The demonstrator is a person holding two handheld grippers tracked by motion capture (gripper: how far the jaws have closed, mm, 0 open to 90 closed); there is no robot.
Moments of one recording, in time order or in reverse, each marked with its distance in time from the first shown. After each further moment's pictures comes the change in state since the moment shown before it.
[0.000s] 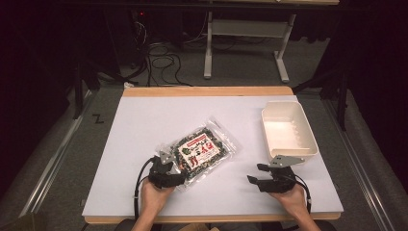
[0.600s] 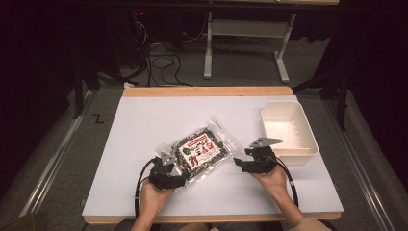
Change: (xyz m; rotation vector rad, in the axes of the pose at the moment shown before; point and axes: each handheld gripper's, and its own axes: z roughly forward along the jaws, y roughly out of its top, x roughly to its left) left arm -0.001 -0.001 -0.001 0.011 -0.022 0.027; right arm -0.001 0.055 0.046 0.048 -0.097 0.064
